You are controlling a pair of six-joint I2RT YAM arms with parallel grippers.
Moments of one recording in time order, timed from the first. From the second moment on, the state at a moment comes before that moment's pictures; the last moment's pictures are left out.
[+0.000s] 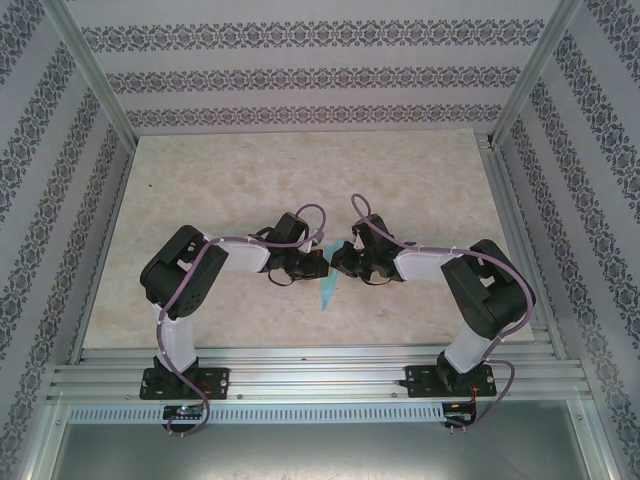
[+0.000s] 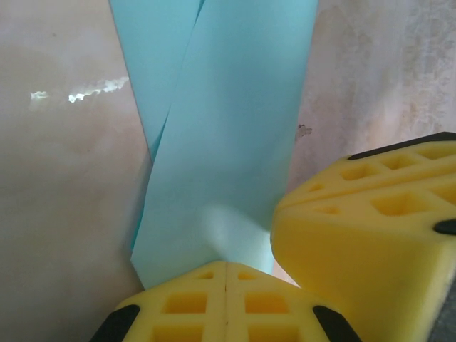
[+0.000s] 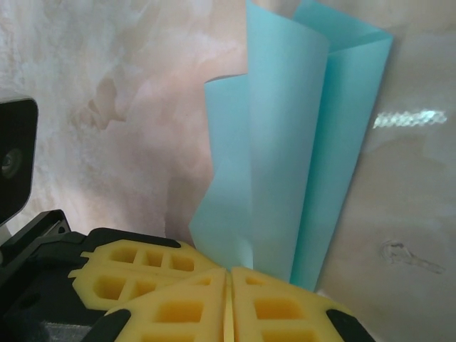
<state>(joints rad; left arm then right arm) -0.64 1.93 0.98 -0.02 0.60 -0.68 0.56 1.69 0.75 0.05 -0.39 0.90</state>
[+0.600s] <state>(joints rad) -0.64 1.93 0.99 -0.03 0.59 -0.69 0.54 1.74 0.86 -0.13 -0.39 0.81</state>
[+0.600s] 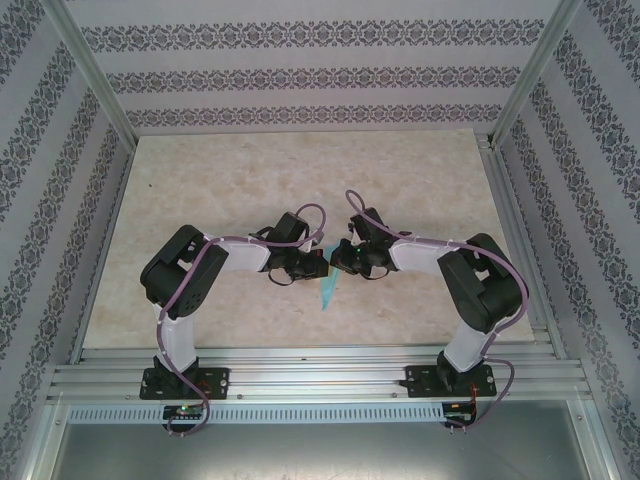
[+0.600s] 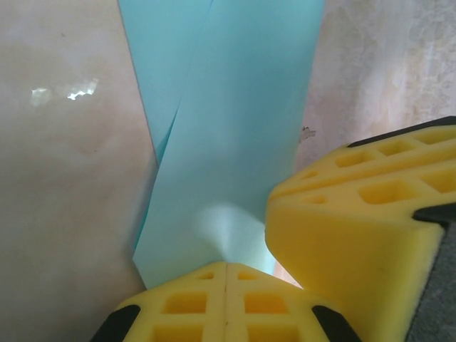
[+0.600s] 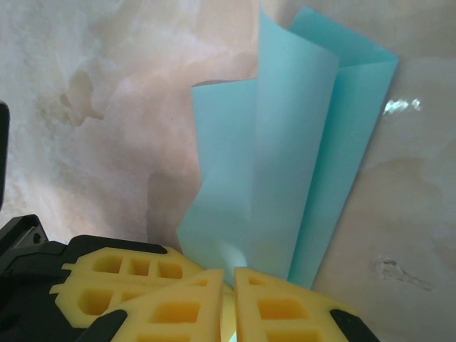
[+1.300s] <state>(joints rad) -0.65 1.95 1.00 0.01 0.56 -0.65 0.42 1.86 0.96 -0.14 -0.40 0.70</state>
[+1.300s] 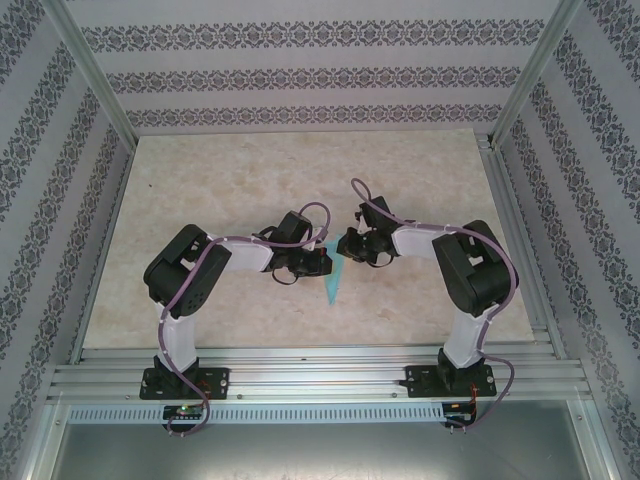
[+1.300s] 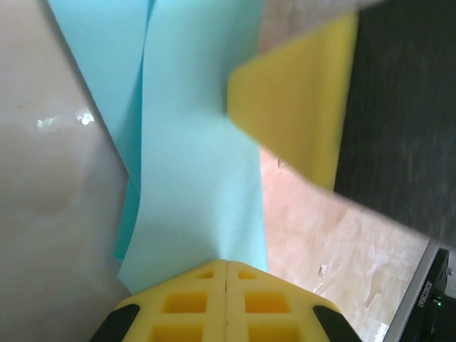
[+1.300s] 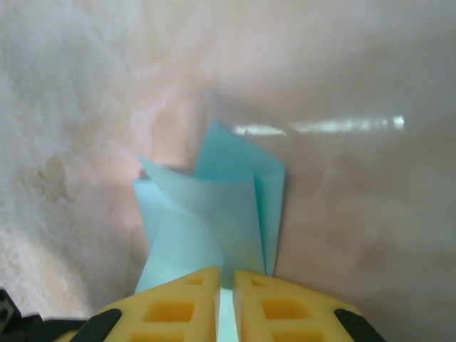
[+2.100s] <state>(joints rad) -0.65 1.95 1.00 0.01 0.56 -0.64 0.47 1.74 0.89 -0.03 -0.37 0.74</state>
